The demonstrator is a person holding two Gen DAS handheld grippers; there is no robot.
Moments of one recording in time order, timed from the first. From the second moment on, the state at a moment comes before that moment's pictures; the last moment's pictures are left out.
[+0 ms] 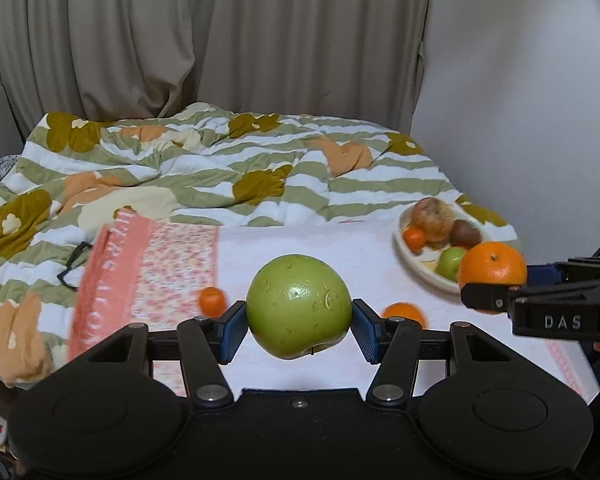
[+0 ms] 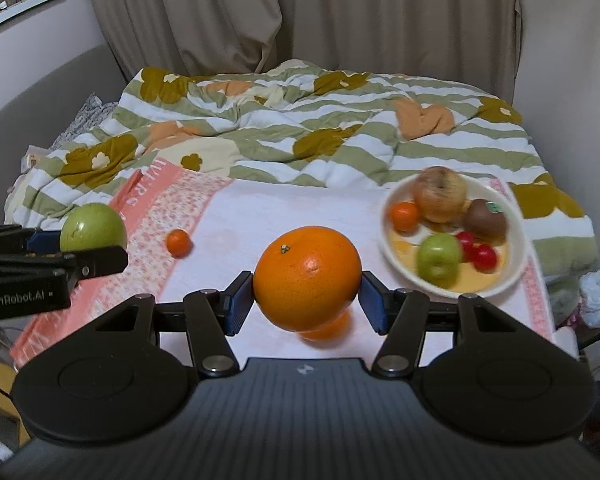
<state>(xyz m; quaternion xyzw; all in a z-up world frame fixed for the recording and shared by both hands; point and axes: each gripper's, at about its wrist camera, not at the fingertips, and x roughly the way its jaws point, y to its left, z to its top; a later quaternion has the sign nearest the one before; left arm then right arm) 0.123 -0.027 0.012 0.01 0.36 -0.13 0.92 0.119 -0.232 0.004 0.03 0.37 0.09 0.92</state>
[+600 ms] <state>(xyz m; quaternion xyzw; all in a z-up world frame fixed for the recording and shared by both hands) 0.165 -0.179 0.004 0.00 0.37 -0.15 0.92 0.141 -0.382 0.000 0.00 0.37 0.08 0.92</state>
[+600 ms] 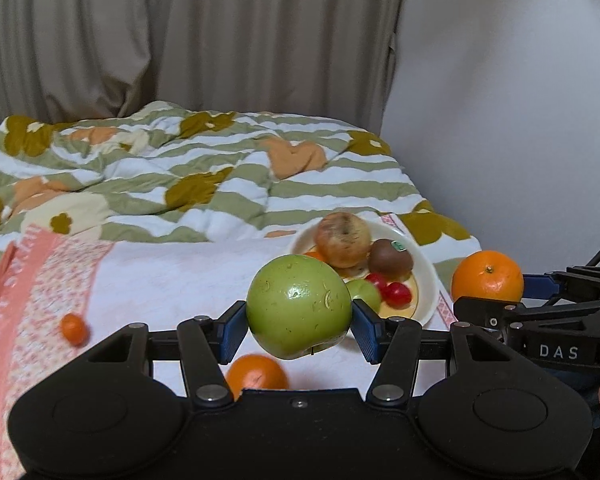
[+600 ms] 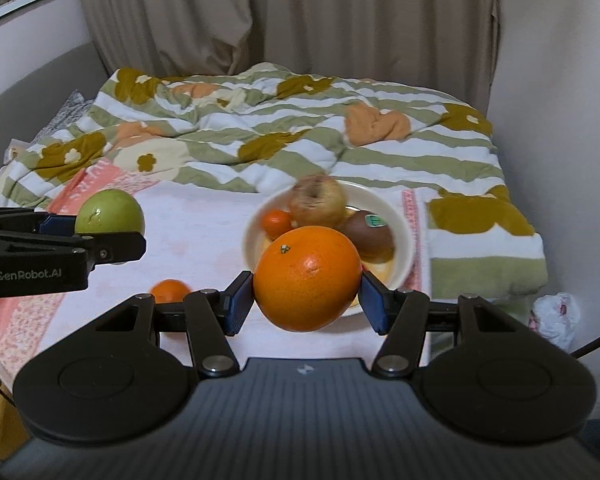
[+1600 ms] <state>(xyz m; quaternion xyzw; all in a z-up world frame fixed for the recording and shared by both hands) 0.288 -0.234 -0.081 0.06 0.44 -0.20 0.87 0.207 -0.428 -0.057 0.07 0.43 0.00 0.90</state>
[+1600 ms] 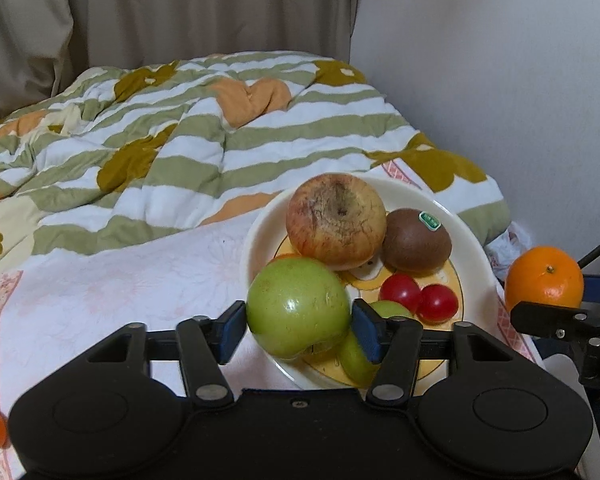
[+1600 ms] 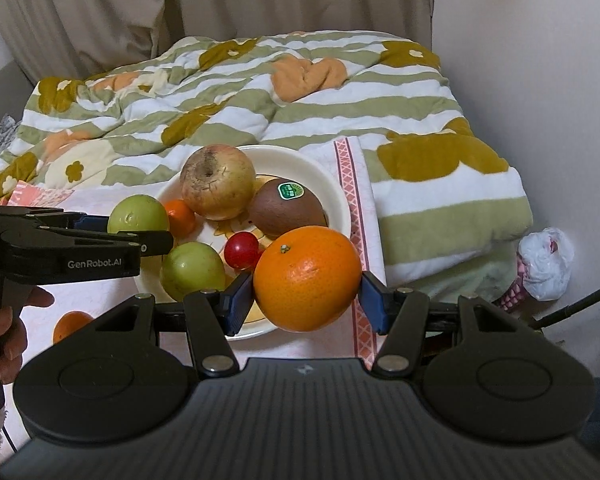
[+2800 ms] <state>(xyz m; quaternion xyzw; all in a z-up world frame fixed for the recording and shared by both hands) 0.205 -0.168 -0.026 0.04 0.39 -0.10 0.91 0.235 -0.392 -0.089 -0.04 0.43 0.11 0.90</state>
